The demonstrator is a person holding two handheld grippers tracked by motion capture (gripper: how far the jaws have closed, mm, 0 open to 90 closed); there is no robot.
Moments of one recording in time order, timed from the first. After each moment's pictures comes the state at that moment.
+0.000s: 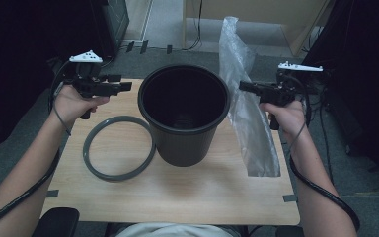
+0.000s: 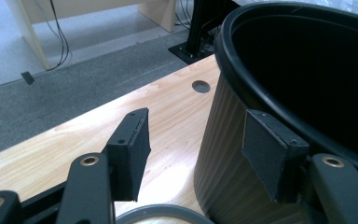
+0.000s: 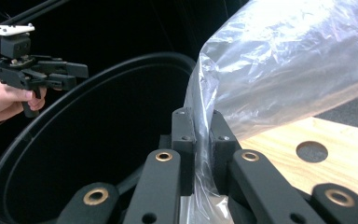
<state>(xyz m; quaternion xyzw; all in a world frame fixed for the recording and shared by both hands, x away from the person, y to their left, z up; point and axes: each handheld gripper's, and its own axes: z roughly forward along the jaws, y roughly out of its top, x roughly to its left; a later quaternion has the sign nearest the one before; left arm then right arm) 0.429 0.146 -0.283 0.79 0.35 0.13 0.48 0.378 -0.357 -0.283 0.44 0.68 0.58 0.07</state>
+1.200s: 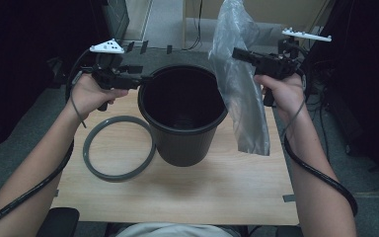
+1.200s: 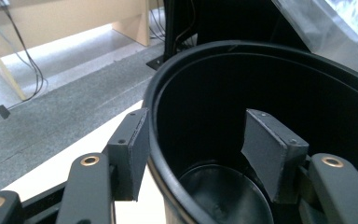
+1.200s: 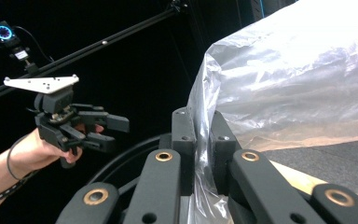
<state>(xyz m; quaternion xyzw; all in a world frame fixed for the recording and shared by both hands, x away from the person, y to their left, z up) 0.422 0.091 -0.249 0.81 0.29 0.13 0.50 0.387 -0.327 -0.208 0.39 0.65 0.64 0.09</state>
